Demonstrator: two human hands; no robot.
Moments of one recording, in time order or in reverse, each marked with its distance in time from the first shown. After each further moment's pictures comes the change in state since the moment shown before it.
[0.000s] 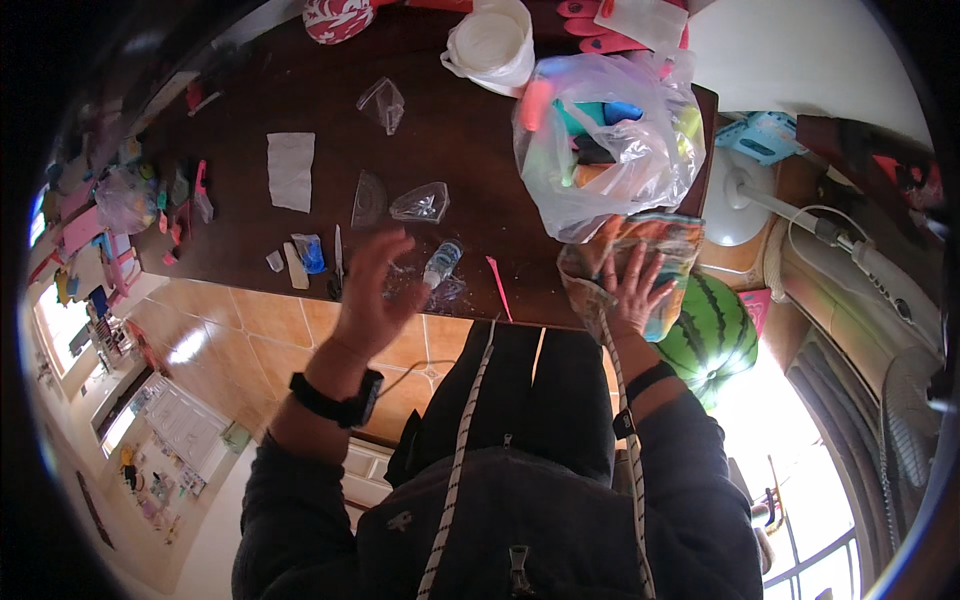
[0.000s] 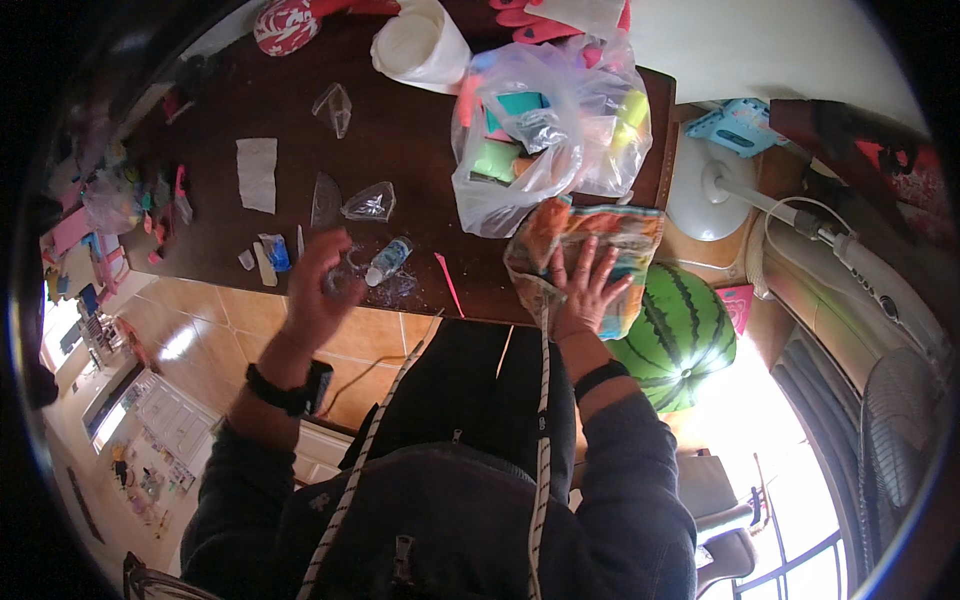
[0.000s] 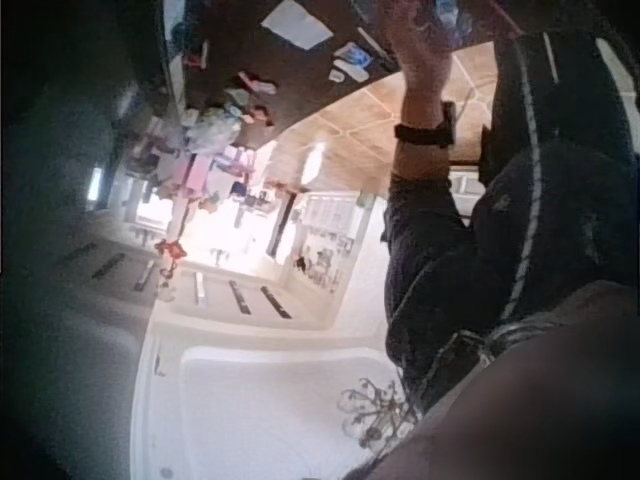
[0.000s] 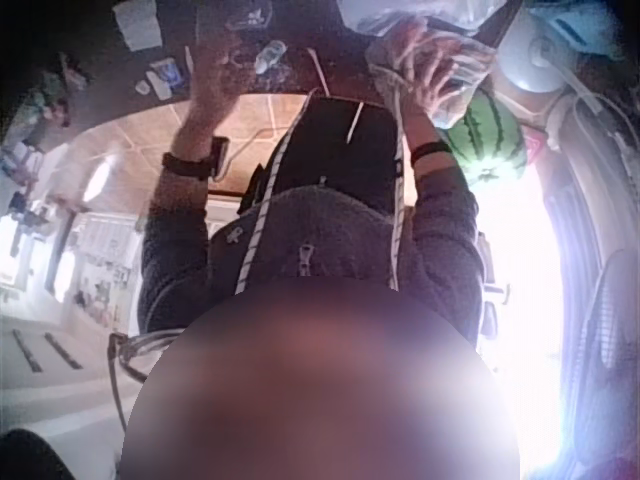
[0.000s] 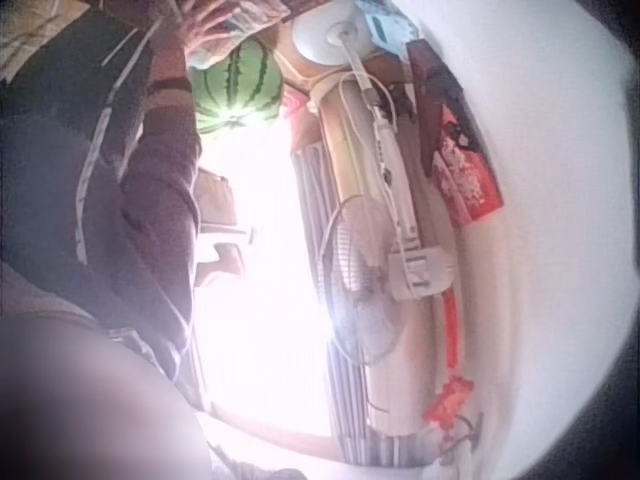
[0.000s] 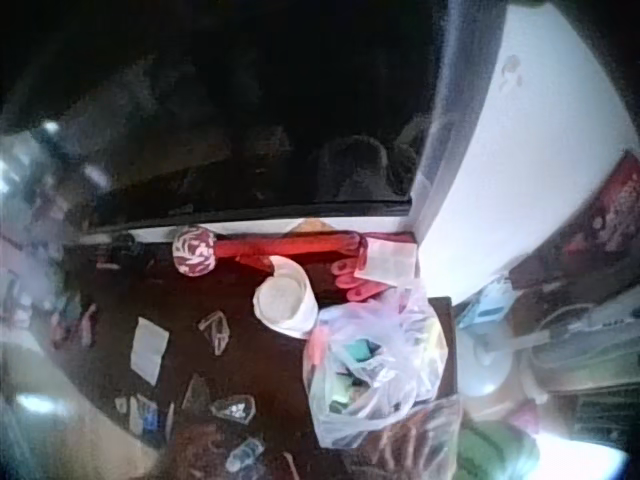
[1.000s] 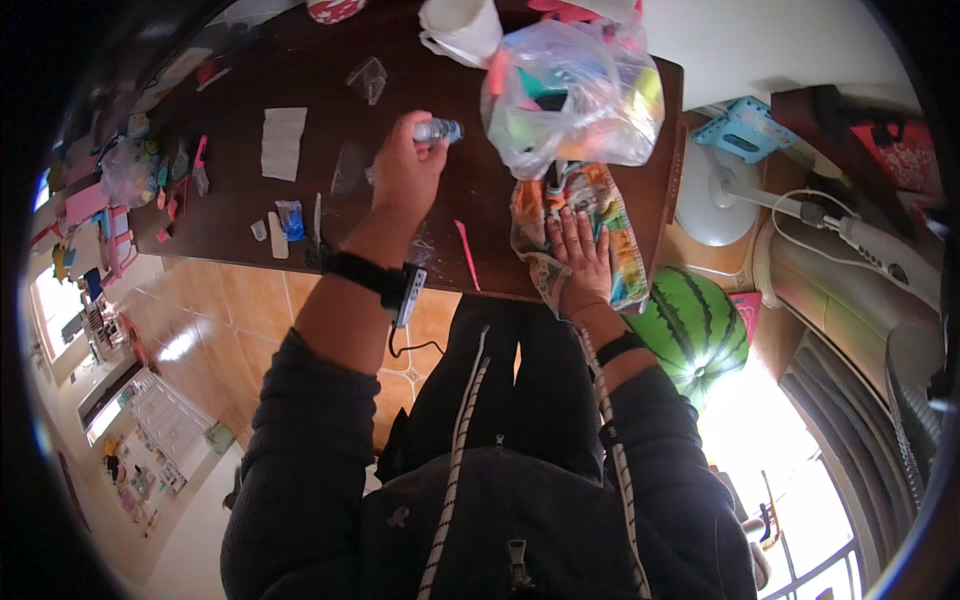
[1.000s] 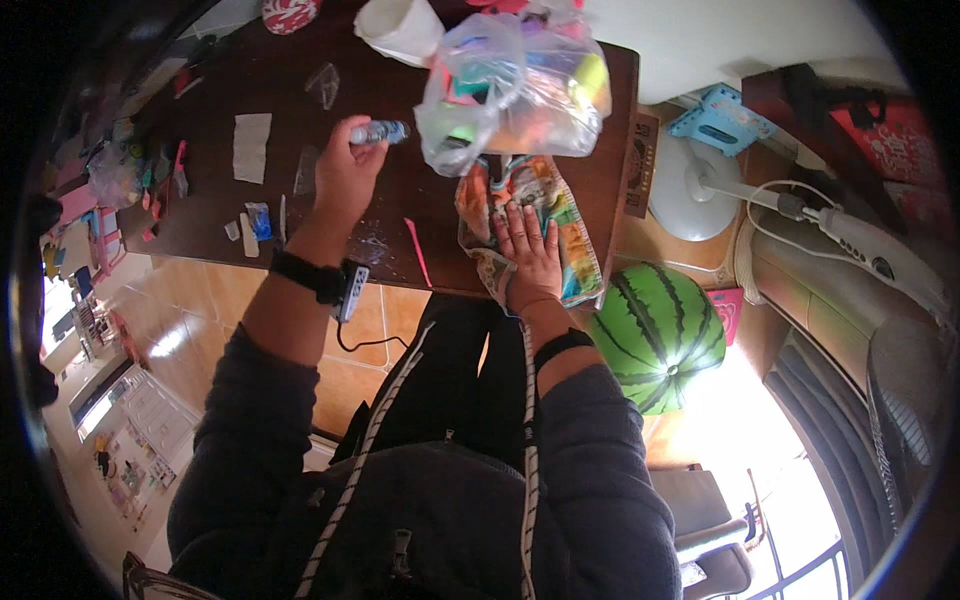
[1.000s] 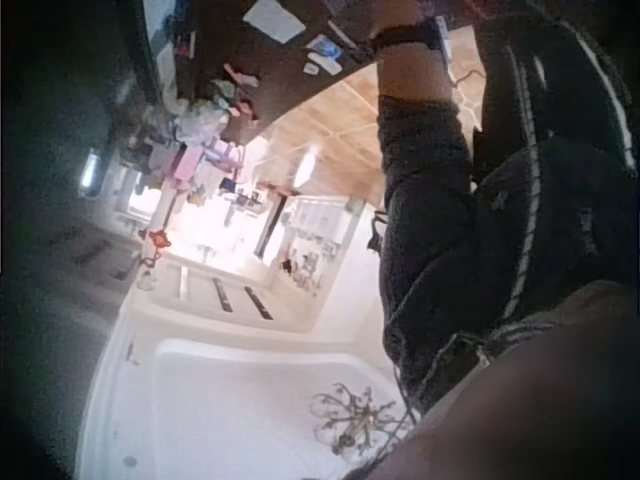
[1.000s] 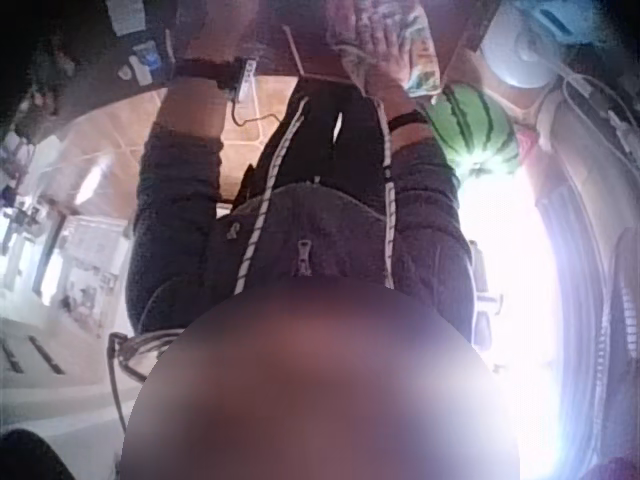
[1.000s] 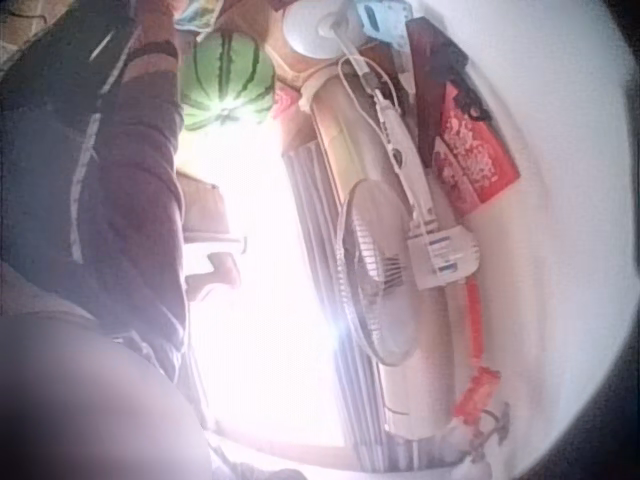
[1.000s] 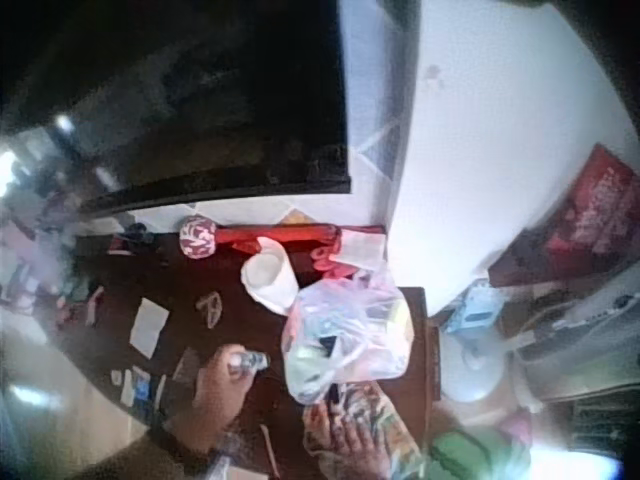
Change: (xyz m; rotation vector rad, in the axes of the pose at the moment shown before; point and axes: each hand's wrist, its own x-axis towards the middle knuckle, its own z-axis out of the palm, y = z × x) left_hand 0.079 0.008 0.081 -0.146 0.347 -0.217; right_hand -0.003 -0.007 -0.009 0.117 0.114 -0.347
